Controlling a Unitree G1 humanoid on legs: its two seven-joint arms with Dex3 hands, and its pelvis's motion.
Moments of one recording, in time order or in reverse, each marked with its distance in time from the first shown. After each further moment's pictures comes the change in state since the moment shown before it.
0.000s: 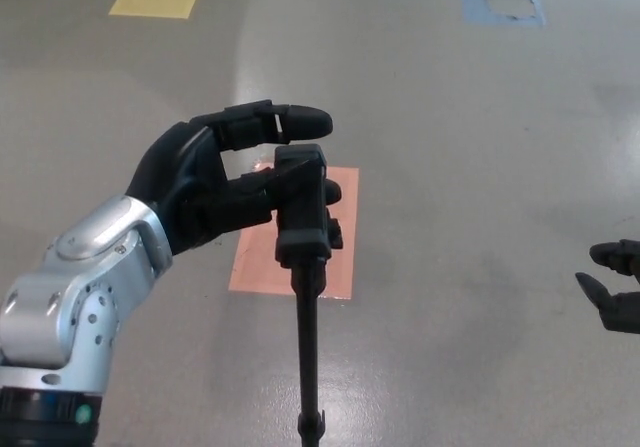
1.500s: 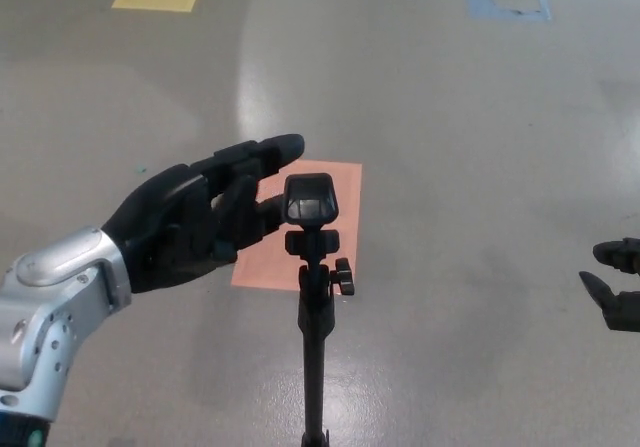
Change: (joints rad) left_arm 0.075 0.165 -0.086 0.050 -0.005 -0.136 -0.306; right_arm -0.016 -0.006 0.004 0.018 -0.002 0.014 0.006
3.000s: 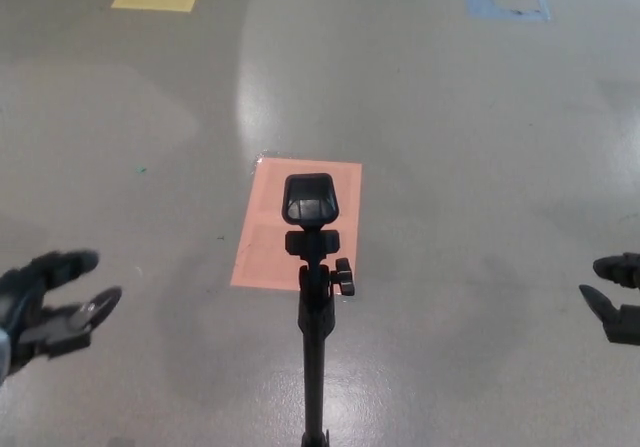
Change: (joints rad) left_arm -0.014 0.141 -0.015 0.816 0.342 -0.385 0.349; right_arm 0.049 0.006 0.001 0.000 0.002 0.002 0.000
